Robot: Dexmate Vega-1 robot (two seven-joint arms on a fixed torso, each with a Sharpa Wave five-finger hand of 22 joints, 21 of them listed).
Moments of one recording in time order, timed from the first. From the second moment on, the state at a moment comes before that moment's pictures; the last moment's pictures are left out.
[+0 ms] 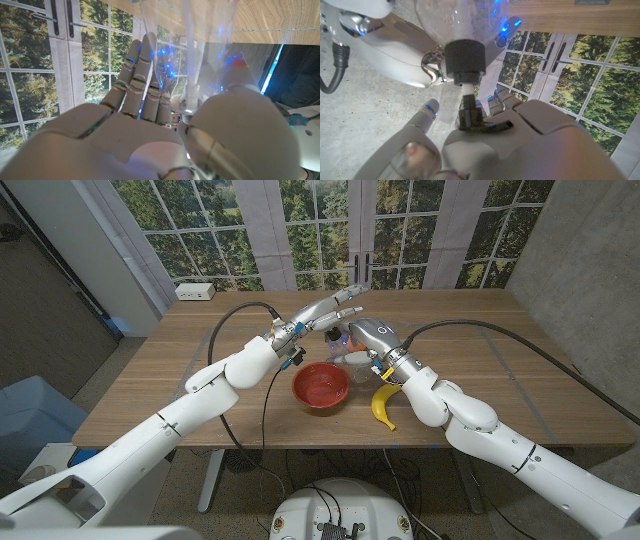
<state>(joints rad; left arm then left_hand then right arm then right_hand) 0.84 0.70 0.54 -1.90 0.24 -0.24 0.04 0.06 0.09 0.72 0.06 0.21 0.06 -0.07 0.18 0.17 -0.05 -0.09 0.19 0.17 -0.04 -0.04 0.17 0.17 0.02 -0.03 0.19 0.17 -0.95 -0.74 -0.65 -2.00 -0.79 -0.05 -0.28 0.86 -0.13 0.37 -0.18 0.18 0.74 0.09 0.62 0.21 0.98 -0.03 0.43 0.70 1.01 0.00 0.56 1.06 0.55 -0.05 1.10 0.19</state>
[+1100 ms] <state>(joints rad) 0.80 0.68 0.61 -1.86 0.24 -0.25 -0.02 0.05 0.09 0.72 0.08 0.20 0.02 -0.07 0.17 0.17 -0.07 -0.09 0.18 0.17 -0.06 -0.03 0.17 0.17 0.00 -0.03 0.19 0.17 -0.95 -0.73 -0.64 -1.99 -0.78 -0.03 -0.30 0.87 -0.15 0.37 -0.18 0.18 0.89 -0.04 0.61 0.21 1.00 -0.04 0.42 0.71 1.02 -0.01 0.55 1.08 0.54 -0.05 1.13 0.19</state>
